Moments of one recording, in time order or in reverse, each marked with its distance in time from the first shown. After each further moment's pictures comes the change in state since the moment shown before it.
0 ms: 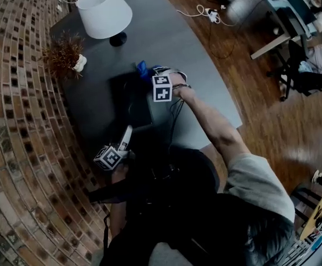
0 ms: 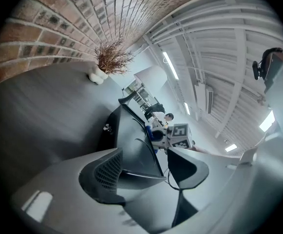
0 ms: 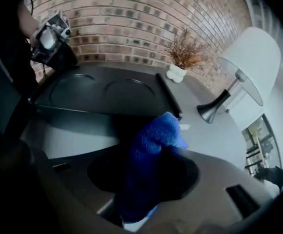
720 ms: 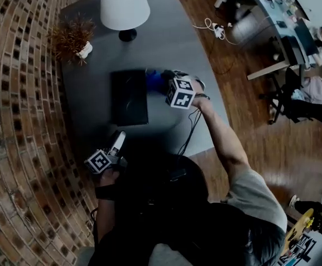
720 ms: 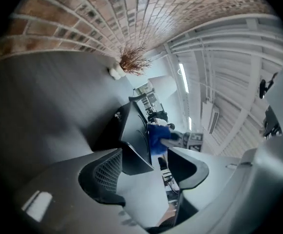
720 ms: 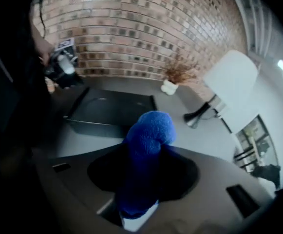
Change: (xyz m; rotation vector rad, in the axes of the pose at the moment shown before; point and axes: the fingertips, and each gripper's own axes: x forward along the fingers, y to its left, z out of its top) left arm -0.036 -0.010 -0.021 -0.289 -0.061 -0.041; right arm -0.088 -0.004 -0.004 0.042 -0.053 -0.028
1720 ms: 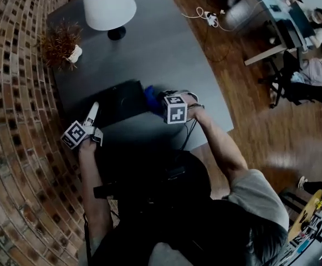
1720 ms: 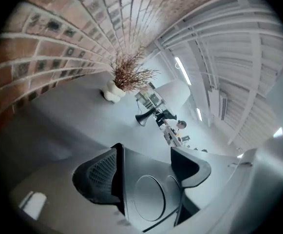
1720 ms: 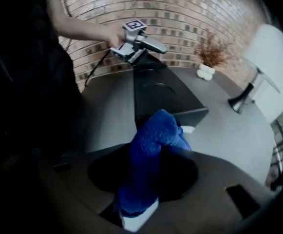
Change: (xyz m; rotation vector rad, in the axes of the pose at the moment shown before) left arm 0.047 0.050 0.160 0.251 -0.017 0.151; right arm 0.019 0.127 -0.009 0.006 0.034 0.328
